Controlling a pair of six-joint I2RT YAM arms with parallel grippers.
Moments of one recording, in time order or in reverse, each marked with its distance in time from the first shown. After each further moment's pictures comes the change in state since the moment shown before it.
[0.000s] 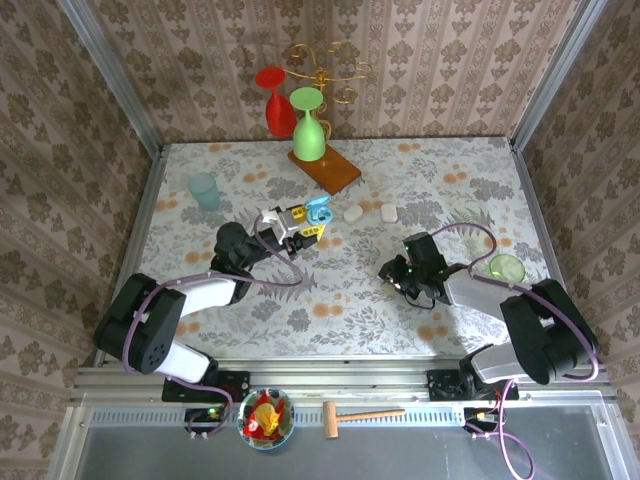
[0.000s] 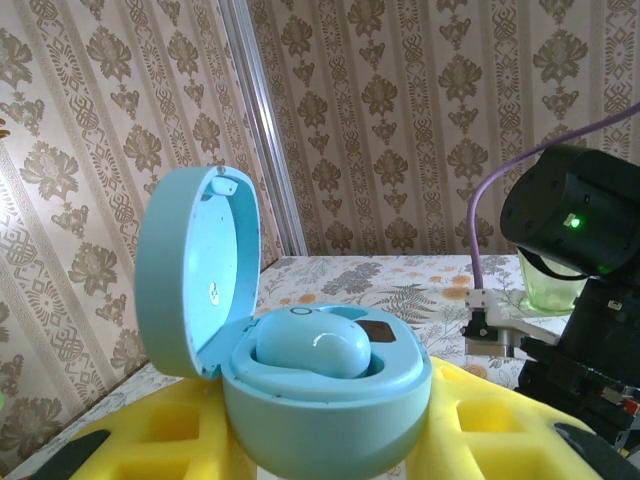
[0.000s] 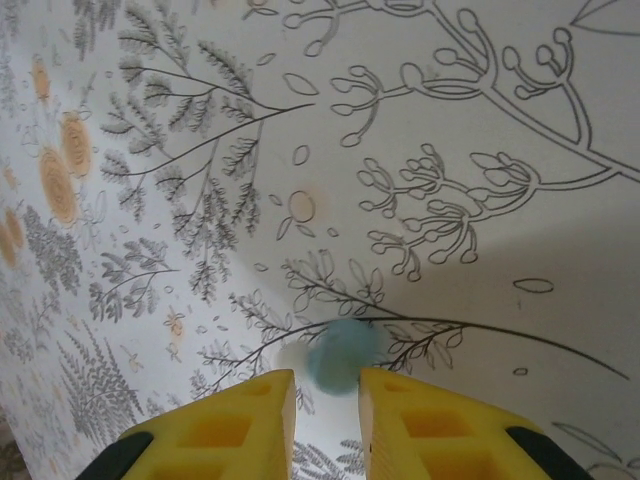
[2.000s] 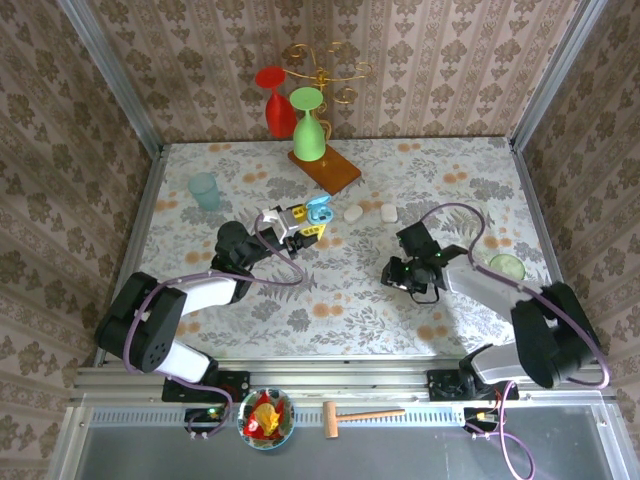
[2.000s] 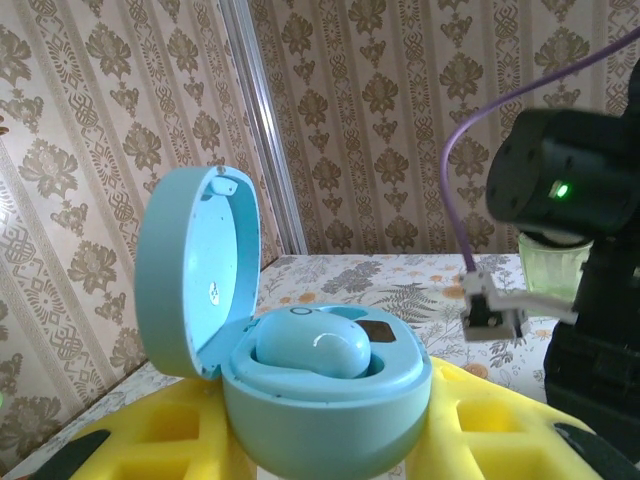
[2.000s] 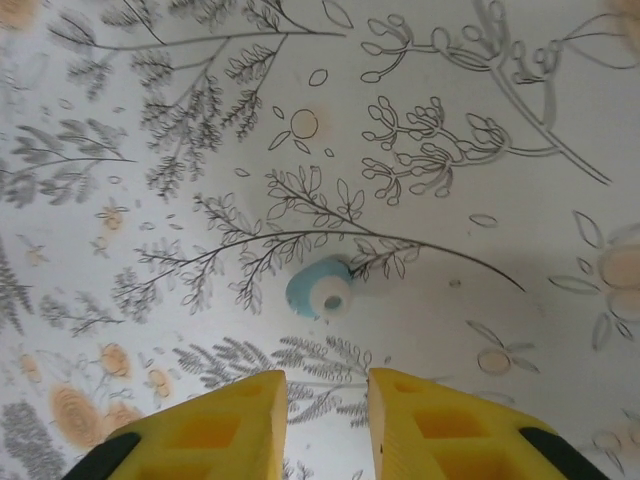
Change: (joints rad) left arm 0.000 0.009 0.006 -0.002 0.000 0.000; right arm 0.039 -0.008 0.200 -0.429 0.058 -0.352
